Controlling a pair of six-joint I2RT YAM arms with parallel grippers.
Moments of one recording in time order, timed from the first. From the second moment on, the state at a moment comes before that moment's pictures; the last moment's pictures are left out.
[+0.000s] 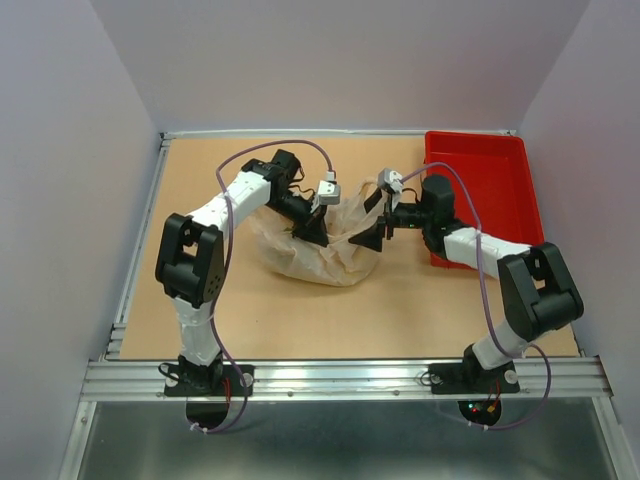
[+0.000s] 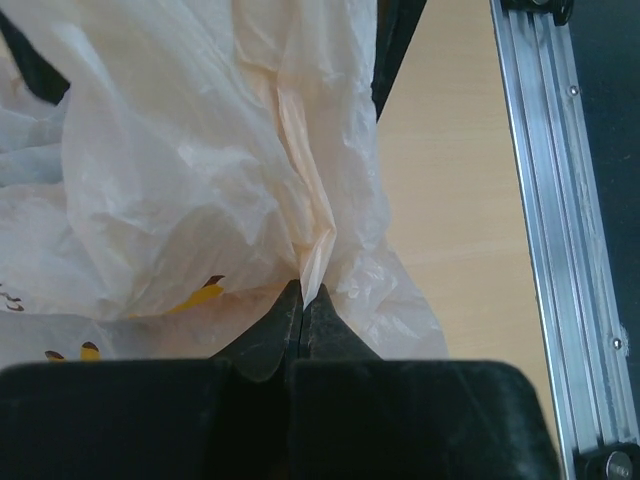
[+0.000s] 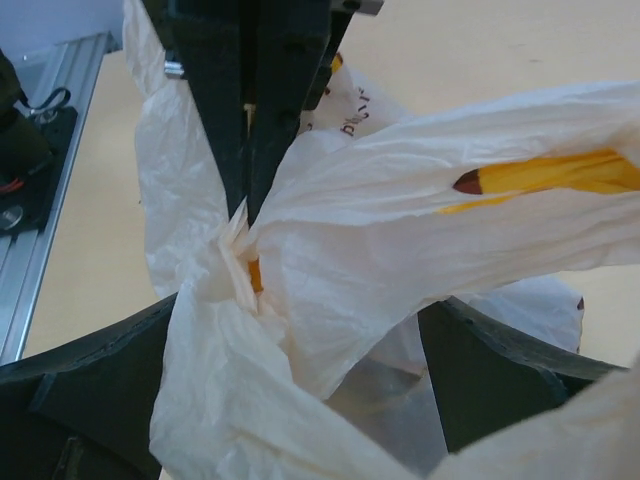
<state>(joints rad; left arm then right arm) -0.44 1.89 1.54 -1.00 1.03 0.97 0.33 1.58 0.84 0.53 -1.09 -0.09</state>
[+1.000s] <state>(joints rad) -0.45 1.60 1.27 -0.58 0.93 0.68 0.43 1.74 0.94 0.60 -0.69 0.44</state>
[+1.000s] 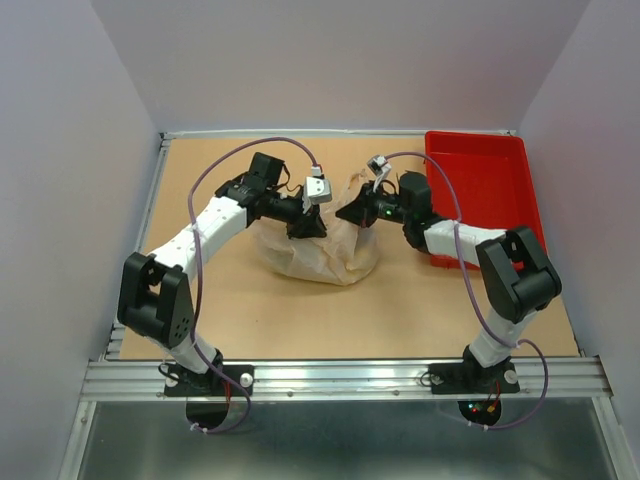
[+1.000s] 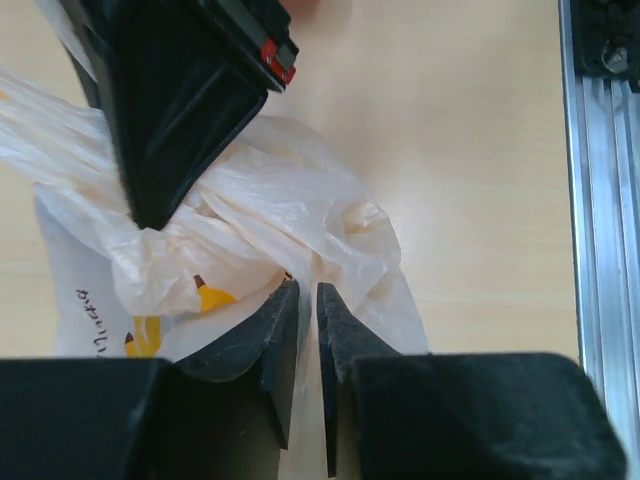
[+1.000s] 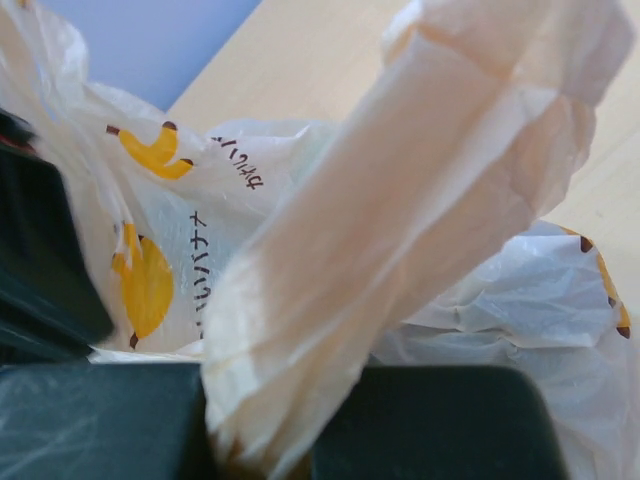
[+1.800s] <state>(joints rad) -0.36 1.51 1.25 -0.40 0.94 0.41 0.43 1.61 0.94 0.50 -0.97 0.12</state>
